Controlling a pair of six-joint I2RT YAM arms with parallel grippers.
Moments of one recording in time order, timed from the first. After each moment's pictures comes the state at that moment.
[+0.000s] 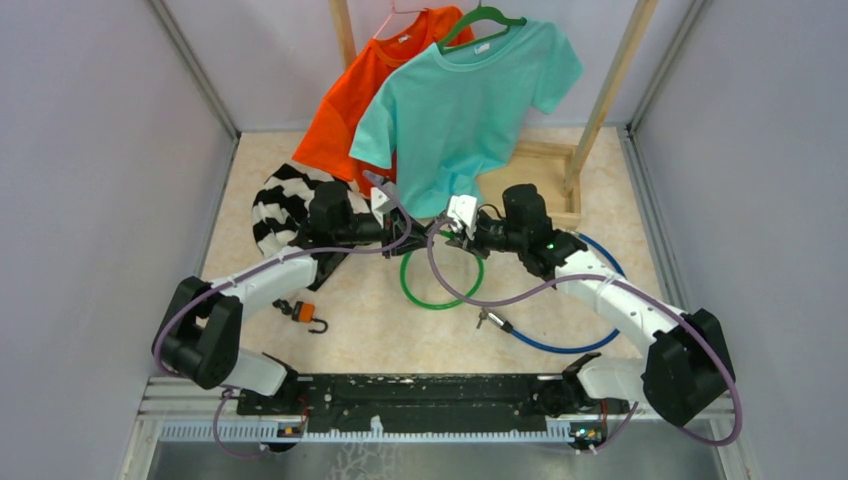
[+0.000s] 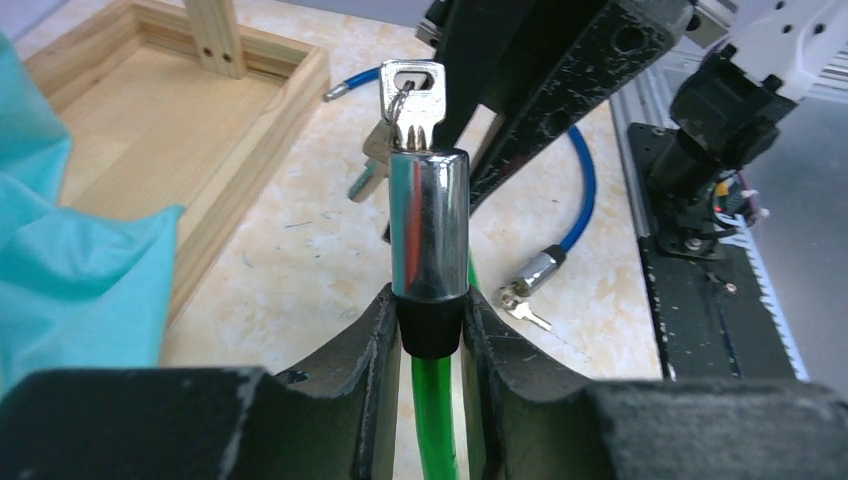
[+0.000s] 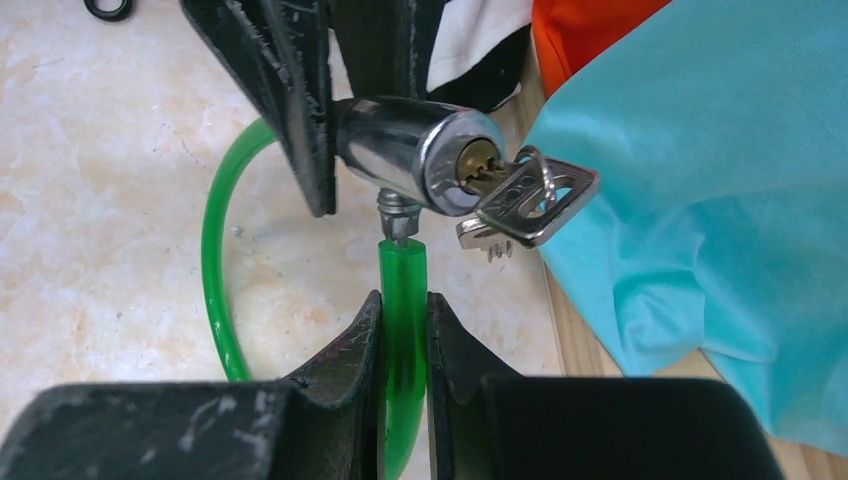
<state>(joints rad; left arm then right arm) -0.52 1.44 0.79 0.54 0.95 -0.01 0.57 1.22 0.86 -0.09 -0.58 -0.59</state>
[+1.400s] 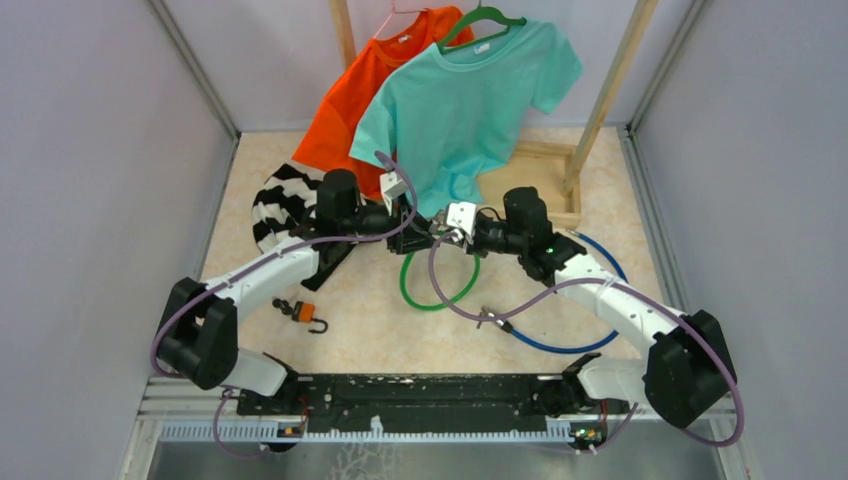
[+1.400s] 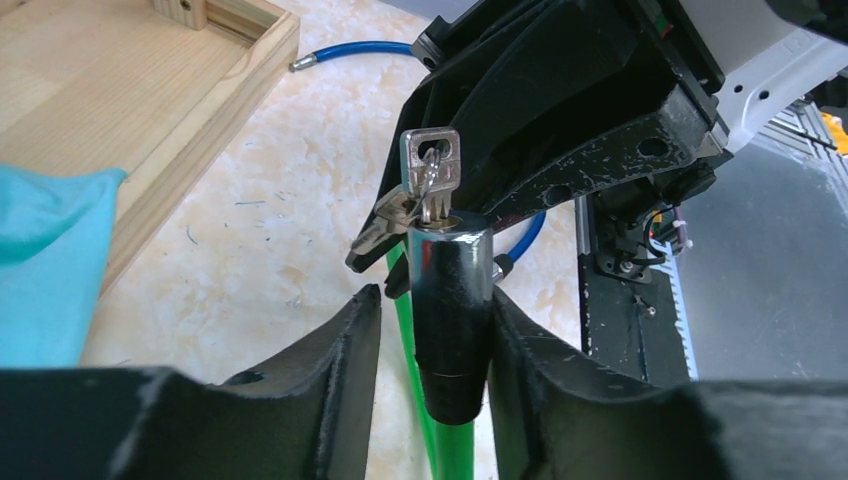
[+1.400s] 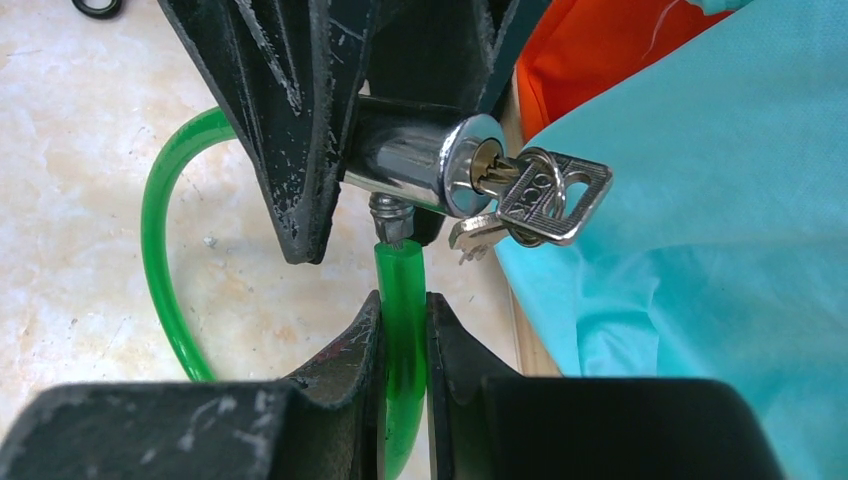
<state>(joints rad) -0.54 1.44 0.92 0.31 0.91 -0.12 0.57 1.21 0.82 0.00 -0.61 -0.67</state>
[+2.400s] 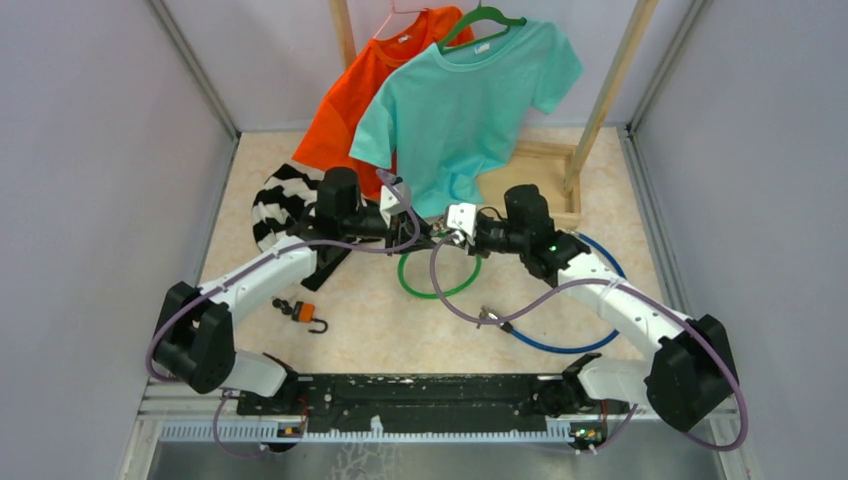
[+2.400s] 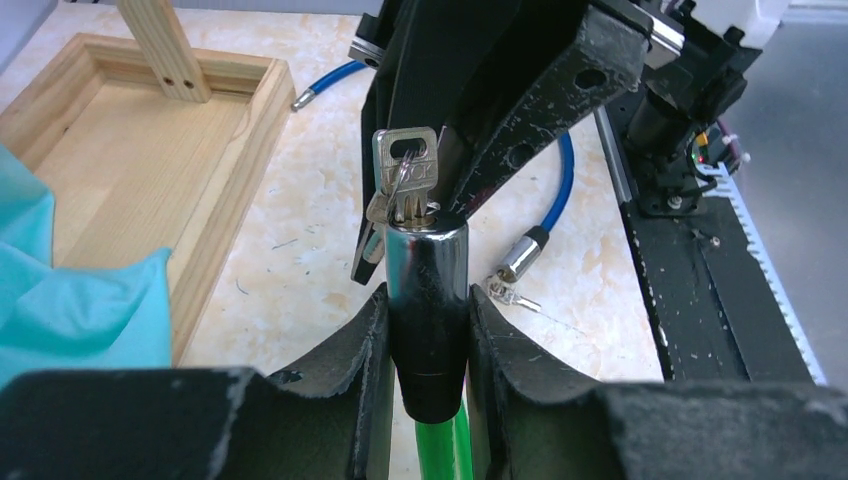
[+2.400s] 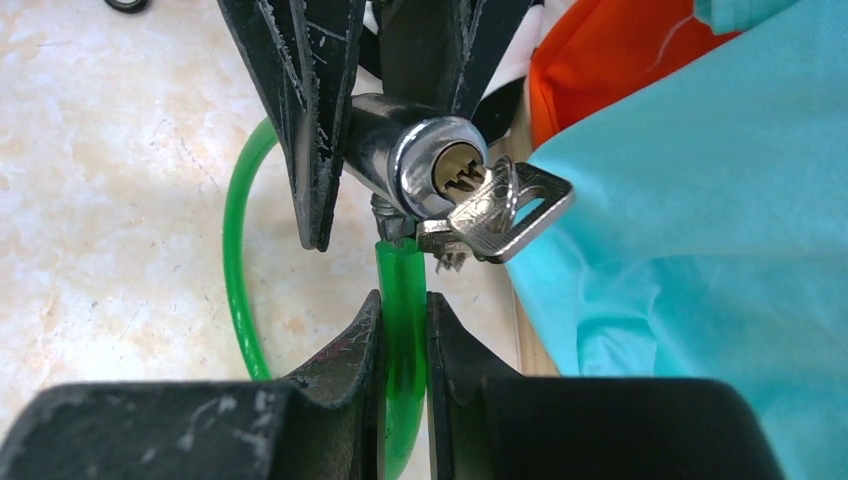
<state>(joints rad) -0.54 1.43 0.97 0.21 0.99 0.20 0.57 1.20 0.87 -0.09 -0.62 -0.70</state>
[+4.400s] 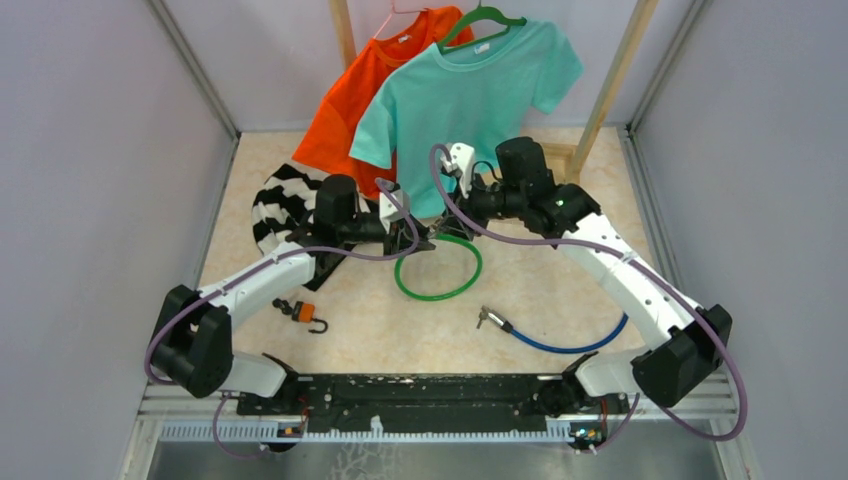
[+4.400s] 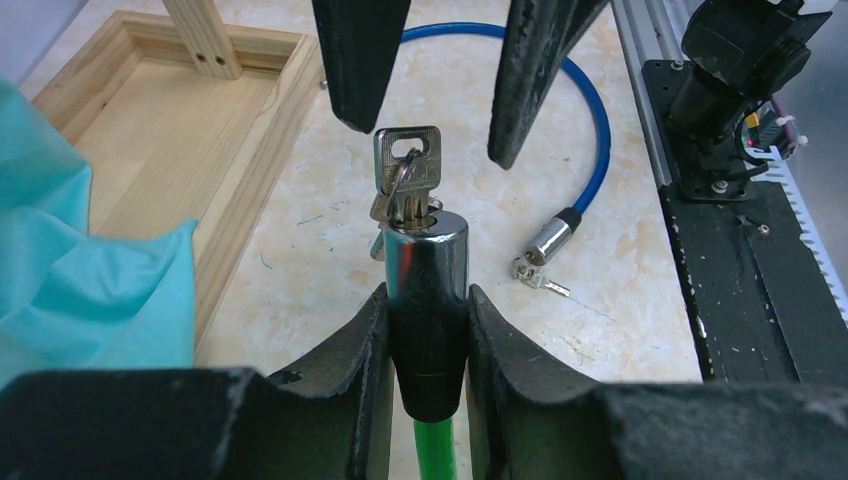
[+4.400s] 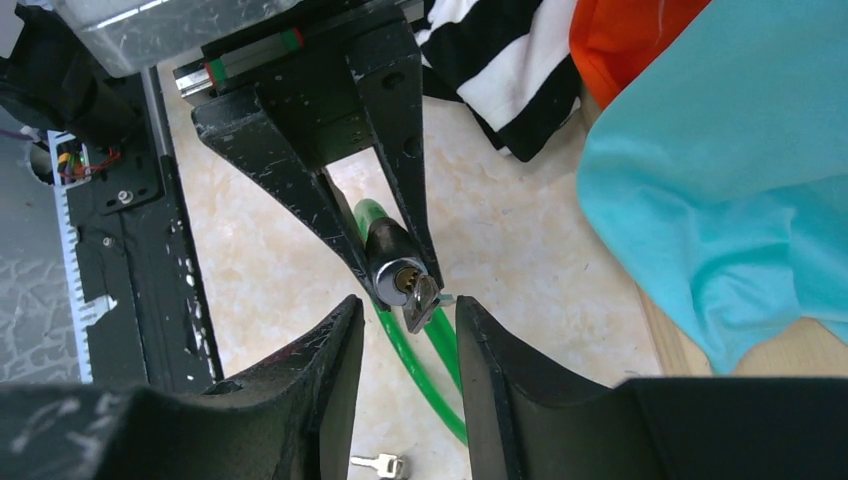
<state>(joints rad) -0.55 1.40 0.89 0.24 0.94 0.26 0.59 1.32 1.34 -0.60 -0.59 -0.30</state>
